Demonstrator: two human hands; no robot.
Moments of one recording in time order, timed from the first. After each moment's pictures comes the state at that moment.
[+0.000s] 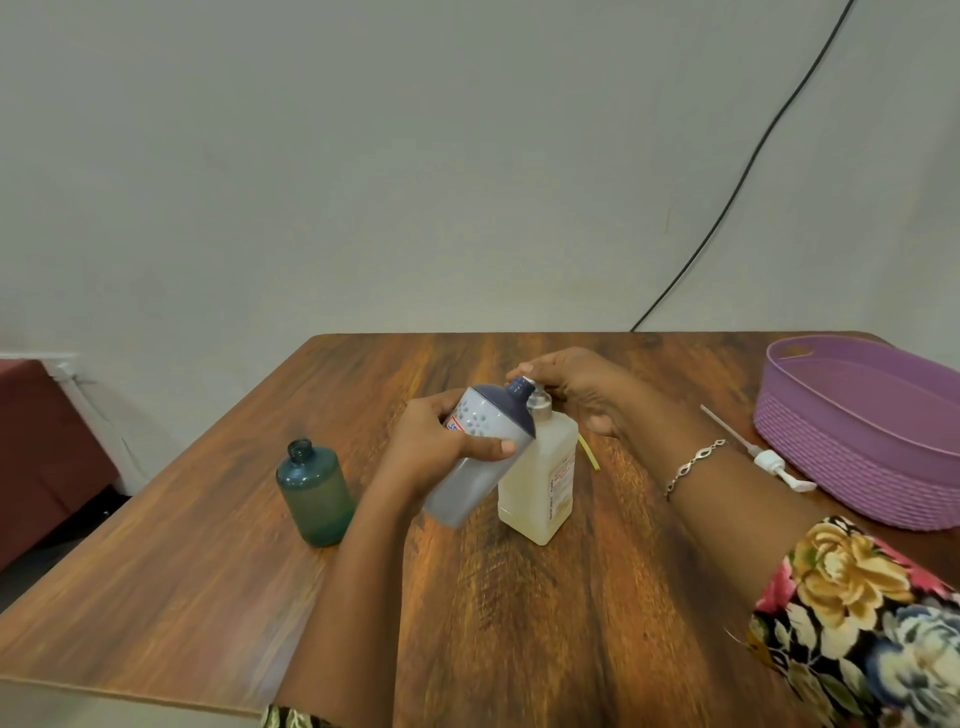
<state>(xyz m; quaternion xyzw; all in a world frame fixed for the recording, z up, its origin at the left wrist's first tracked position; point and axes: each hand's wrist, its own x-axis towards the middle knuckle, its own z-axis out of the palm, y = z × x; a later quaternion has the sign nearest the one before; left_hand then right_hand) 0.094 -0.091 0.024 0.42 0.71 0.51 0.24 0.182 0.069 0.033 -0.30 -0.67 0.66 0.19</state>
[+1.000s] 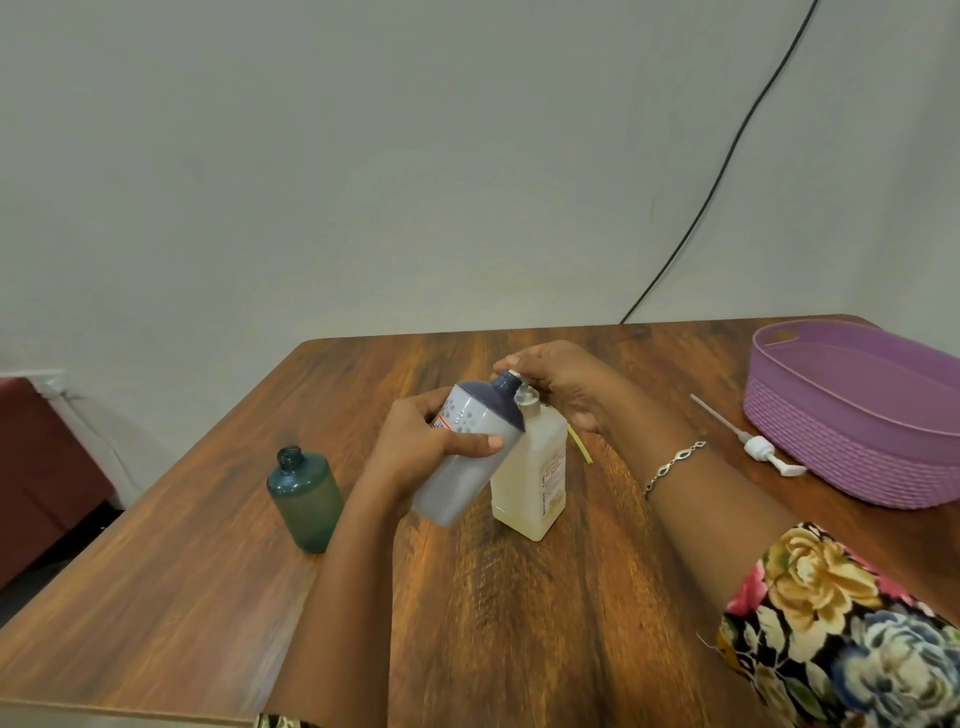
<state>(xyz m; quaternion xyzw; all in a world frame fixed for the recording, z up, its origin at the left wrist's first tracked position) 0.094 -0.091 0.025 0.41 0.70 0.52 0.26 0.181 0.066 0.031 -0.28 -0.67 0.65 0.22</state>
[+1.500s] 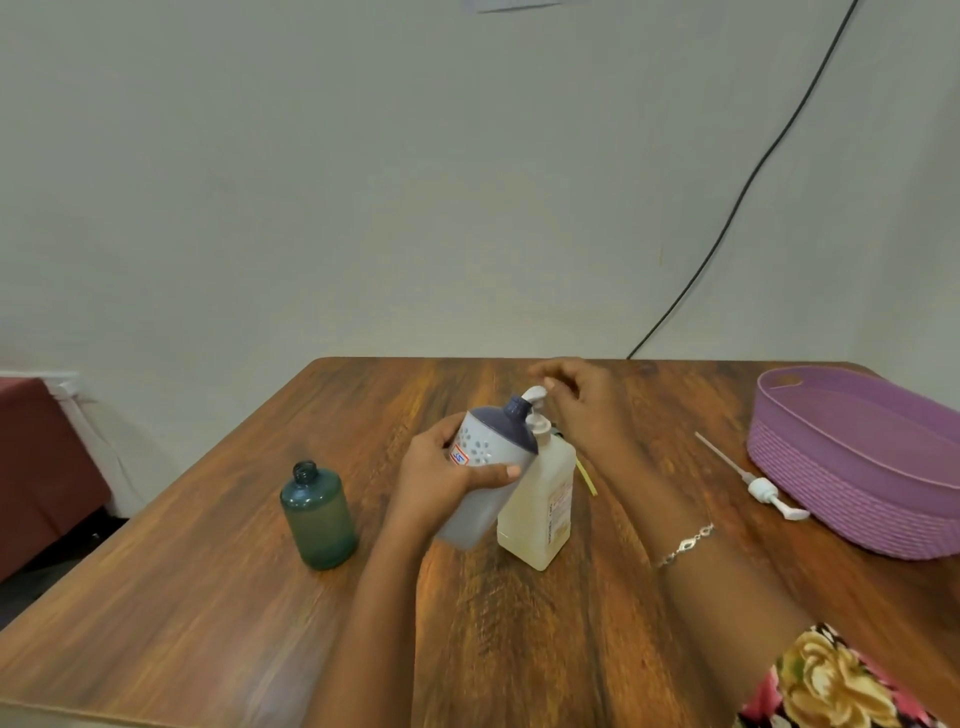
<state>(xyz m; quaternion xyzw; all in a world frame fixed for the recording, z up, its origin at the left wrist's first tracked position) 0.101 -0.091 0.009 0.40 0.69 0.57 0.20 0.193 0.052 0.022 -0.22 -0.77 0.37 0.46</state>
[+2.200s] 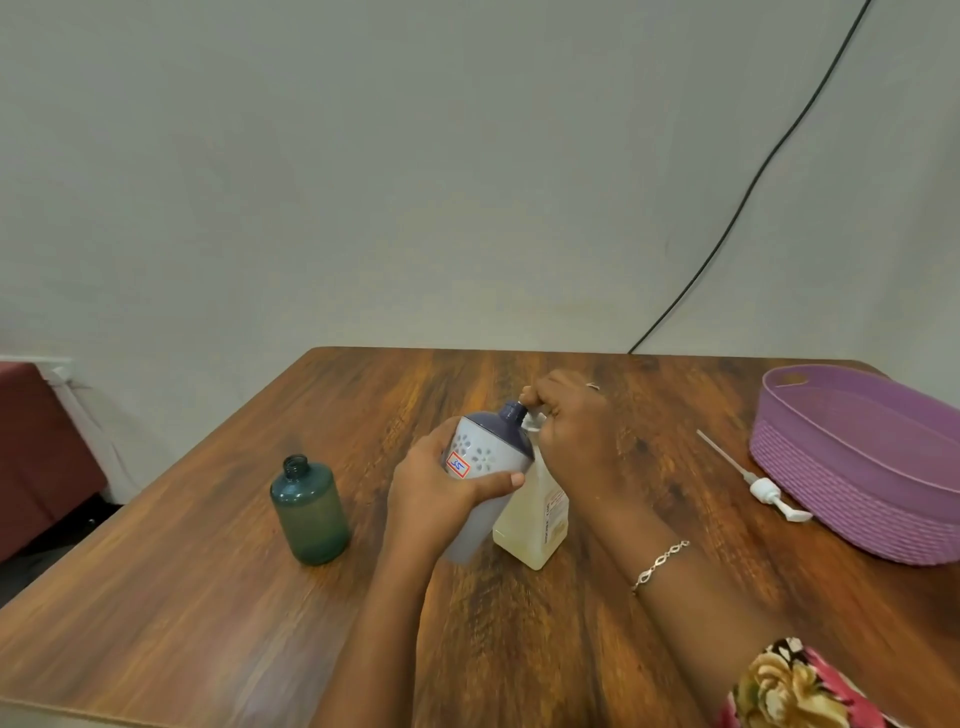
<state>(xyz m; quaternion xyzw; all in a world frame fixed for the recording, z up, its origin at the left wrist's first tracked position) 0.106 -0.088 -0.007 0.39 0.74 0.54 0.10 0.184 0.040 0.003 -0.19 -0.82 0.15 0.52</state>
